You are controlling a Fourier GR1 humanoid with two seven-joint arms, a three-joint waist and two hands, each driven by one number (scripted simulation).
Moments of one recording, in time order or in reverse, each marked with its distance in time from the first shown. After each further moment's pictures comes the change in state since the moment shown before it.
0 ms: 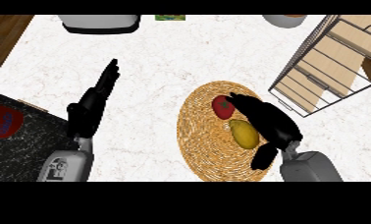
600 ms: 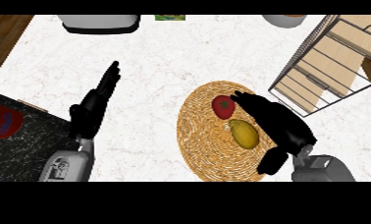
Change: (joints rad) left arm 0.003 0.008 -0.008 0.034 0.014 0.006 -0.030; right arm 0.015 -0.054 0.011 -0.140 -0.090 0.051 0.086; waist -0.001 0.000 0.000
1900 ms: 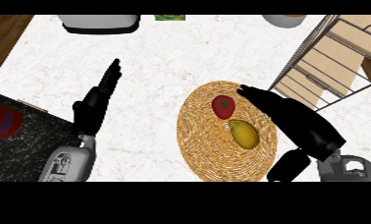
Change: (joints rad) left arm -0.029 0.029 -0.034 0.039 0.032 0.047 -0.015; right arm -0.041 -0.130 0.003 -0.171 -0.324 0.019 0.166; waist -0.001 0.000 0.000
